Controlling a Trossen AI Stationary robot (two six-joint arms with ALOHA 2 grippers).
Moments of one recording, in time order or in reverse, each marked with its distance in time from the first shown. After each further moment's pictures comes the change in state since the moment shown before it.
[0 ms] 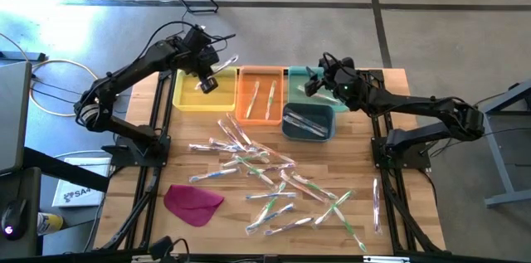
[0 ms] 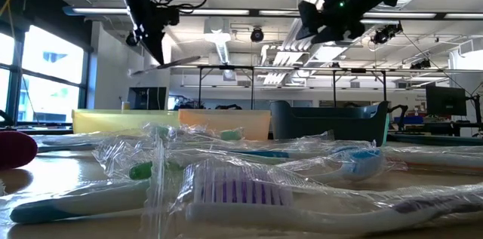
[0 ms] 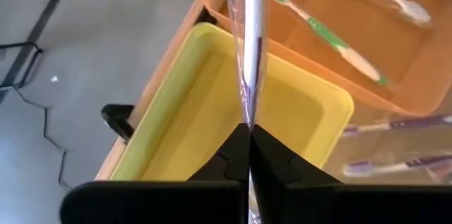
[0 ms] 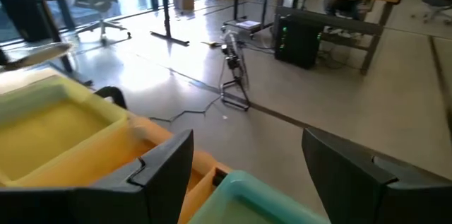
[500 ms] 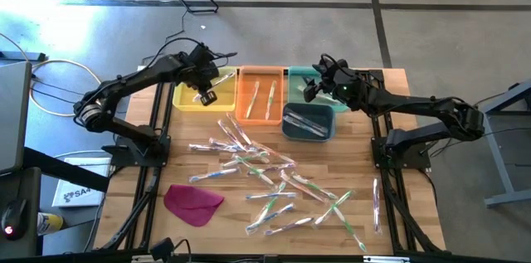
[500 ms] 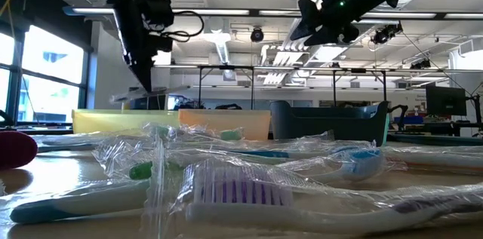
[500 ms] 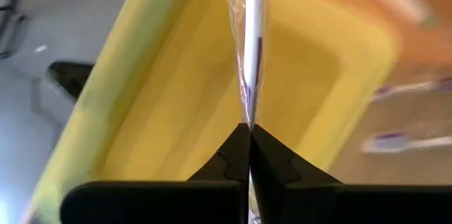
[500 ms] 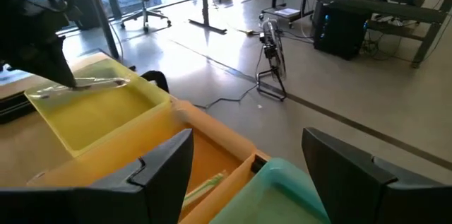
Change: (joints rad) left arm -0.001 -0.006 -0.247 0.134 -0.059 -0.004; right arm 0.000 0.000 0.000 -0.030 -0.149 0.026
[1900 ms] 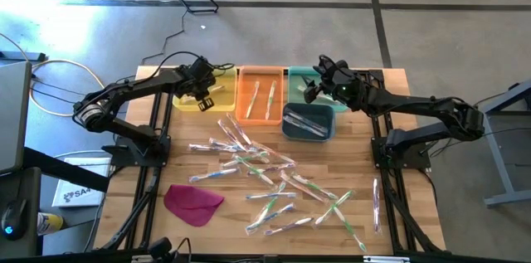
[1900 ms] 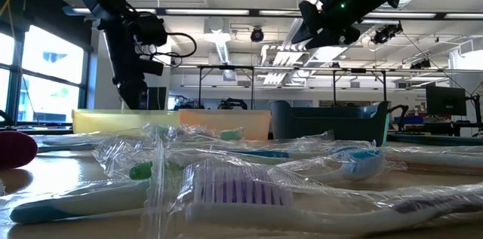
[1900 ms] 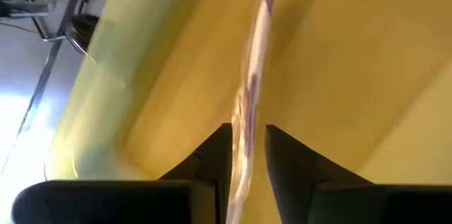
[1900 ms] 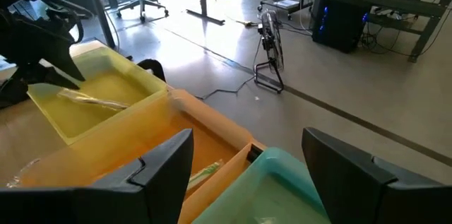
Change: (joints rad) left arm 0.001 0.000 -0.239 0.263 -0.199 0.014; right arm 0.000 0.000 0.000 -0.038 0.000 0.000
